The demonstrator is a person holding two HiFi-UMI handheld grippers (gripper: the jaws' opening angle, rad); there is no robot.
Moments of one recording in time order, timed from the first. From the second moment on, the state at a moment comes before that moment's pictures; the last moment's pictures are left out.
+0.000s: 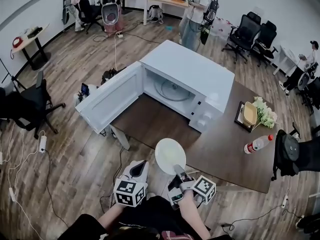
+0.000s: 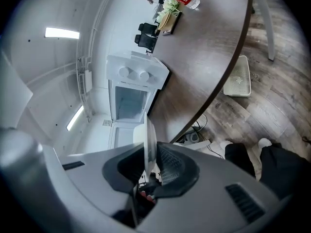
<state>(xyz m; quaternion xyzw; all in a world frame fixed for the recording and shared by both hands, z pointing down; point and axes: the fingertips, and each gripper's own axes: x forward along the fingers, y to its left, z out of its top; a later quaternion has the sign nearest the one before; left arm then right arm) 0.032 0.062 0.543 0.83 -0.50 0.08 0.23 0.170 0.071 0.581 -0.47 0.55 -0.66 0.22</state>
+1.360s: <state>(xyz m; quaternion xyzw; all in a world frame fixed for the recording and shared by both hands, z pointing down) -0.023 -0.162 0.535 0.88 -0.41 0.11 0.21 0.091 -0.165 0.575 -0.53 0.49 -0.62 0.31</state>
